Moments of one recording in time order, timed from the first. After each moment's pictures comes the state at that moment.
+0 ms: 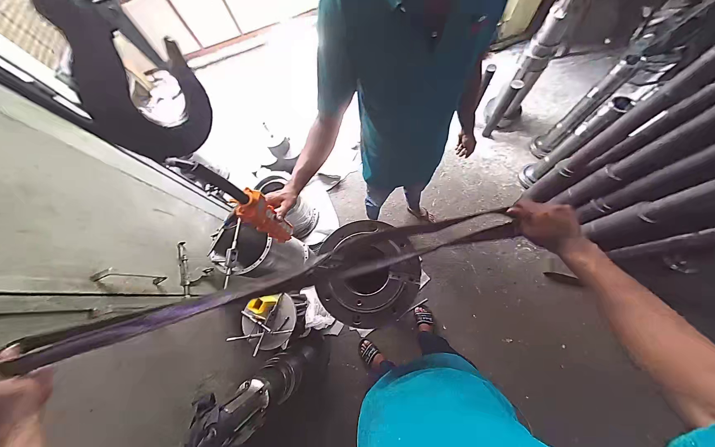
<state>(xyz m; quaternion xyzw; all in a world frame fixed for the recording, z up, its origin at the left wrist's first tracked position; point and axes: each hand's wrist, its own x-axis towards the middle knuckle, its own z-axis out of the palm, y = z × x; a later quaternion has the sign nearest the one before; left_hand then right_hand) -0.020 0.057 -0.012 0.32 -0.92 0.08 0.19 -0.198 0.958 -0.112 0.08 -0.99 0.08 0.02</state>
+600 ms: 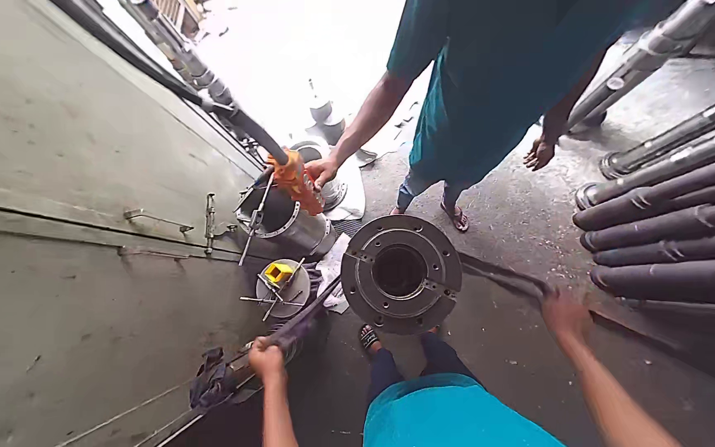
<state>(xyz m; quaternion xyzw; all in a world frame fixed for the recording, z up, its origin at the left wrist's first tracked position) 0.048 0.328 -0.245 0.51 -0.75 -0.39 0.15 -0.137 0.938 -0.264 -0.23 -0.95 0.12 -0.17</state>
